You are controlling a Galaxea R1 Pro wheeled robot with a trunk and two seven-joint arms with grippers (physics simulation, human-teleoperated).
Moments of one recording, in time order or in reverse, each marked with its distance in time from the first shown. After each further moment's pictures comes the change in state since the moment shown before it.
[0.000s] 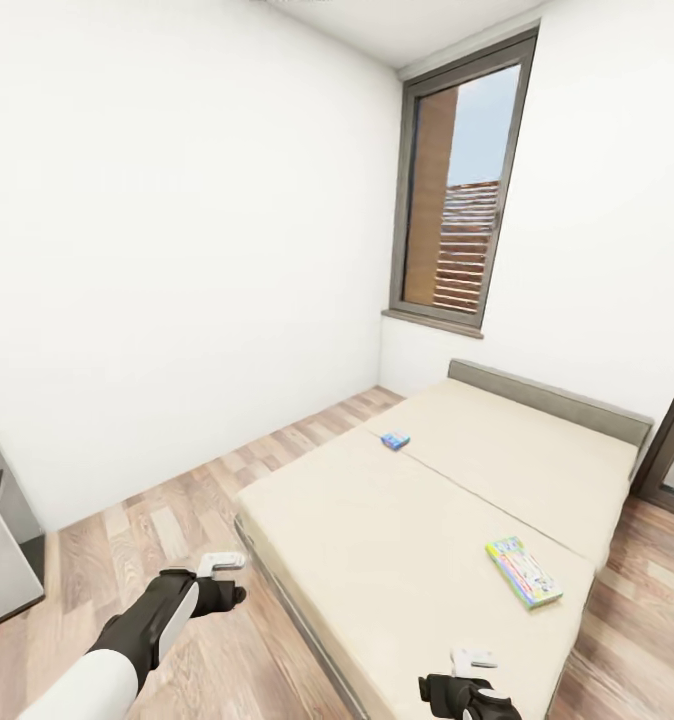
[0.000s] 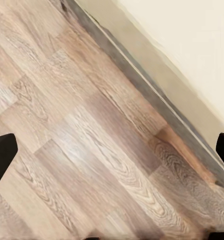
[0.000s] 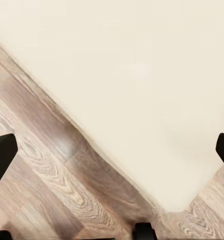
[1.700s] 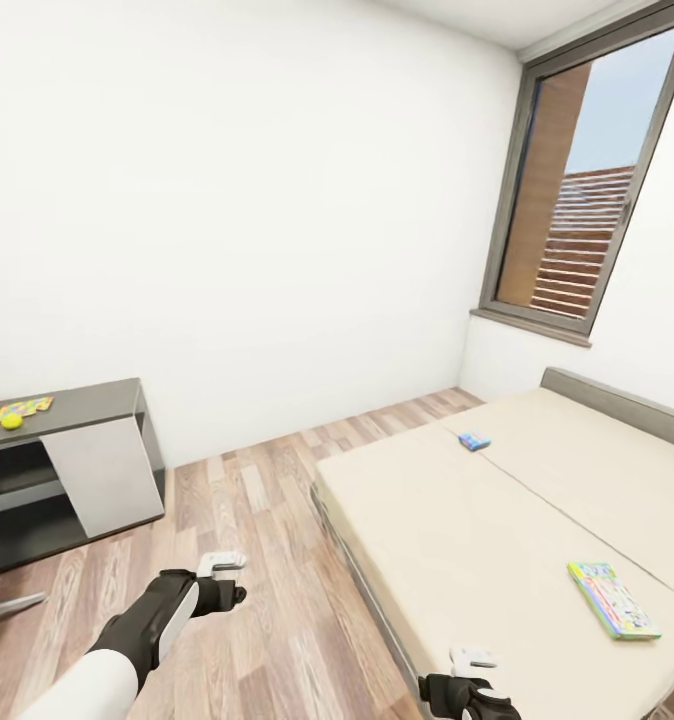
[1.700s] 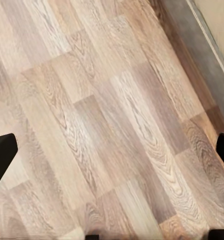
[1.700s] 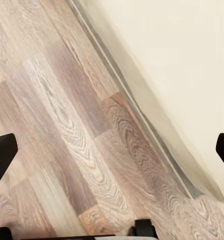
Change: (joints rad) left arm 0.000 0.000 -0.001 0.000 0.001 -0.002 0.000; right arm 0.000 0.002 0.000 0.000 0.001 -0.001 -0.001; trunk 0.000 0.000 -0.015
